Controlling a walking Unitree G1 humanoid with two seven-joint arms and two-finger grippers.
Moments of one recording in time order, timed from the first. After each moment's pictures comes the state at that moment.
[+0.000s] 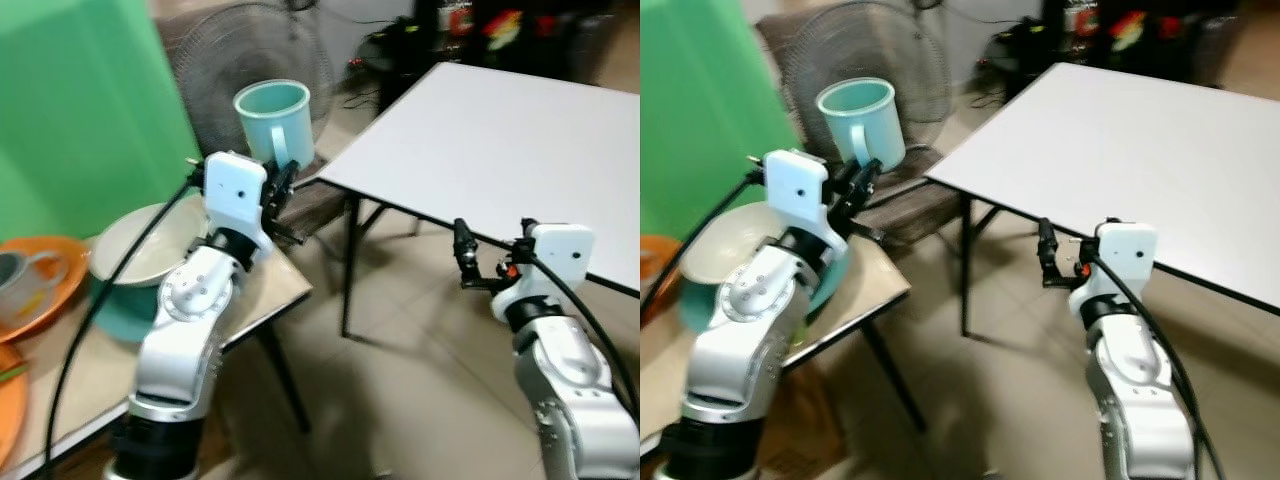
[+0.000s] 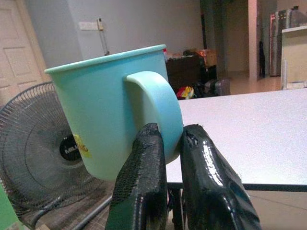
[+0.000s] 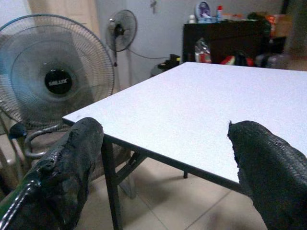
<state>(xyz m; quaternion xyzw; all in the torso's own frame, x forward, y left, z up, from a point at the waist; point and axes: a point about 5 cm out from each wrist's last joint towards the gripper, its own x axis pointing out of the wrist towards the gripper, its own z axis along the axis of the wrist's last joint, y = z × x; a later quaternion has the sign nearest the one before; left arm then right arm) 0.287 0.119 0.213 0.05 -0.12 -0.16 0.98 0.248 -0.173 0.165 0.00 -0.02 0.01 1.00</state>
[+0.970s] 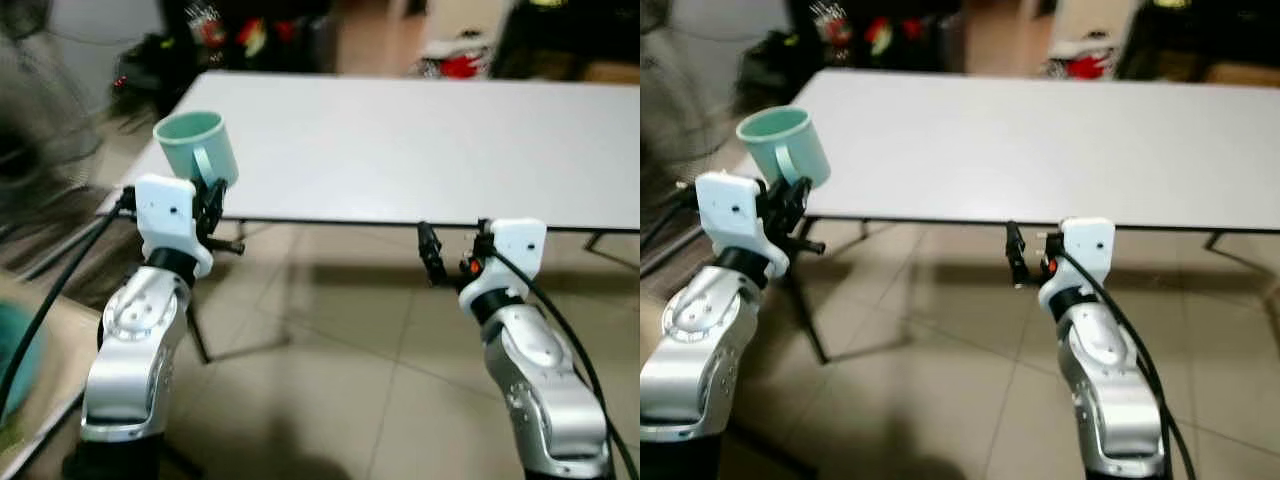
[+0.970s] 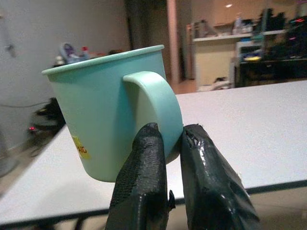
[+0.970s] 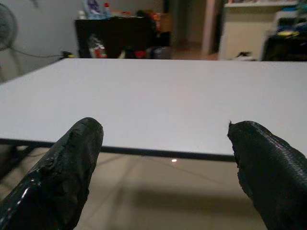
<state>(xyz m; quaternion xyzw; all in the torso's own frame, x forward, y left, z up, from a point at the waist) 0.280 0.166 0.191 0.05 -0.08 -0.07 0.99 0.264 -0.159 0.156 0.01 0.00 0.05 1.00</state>
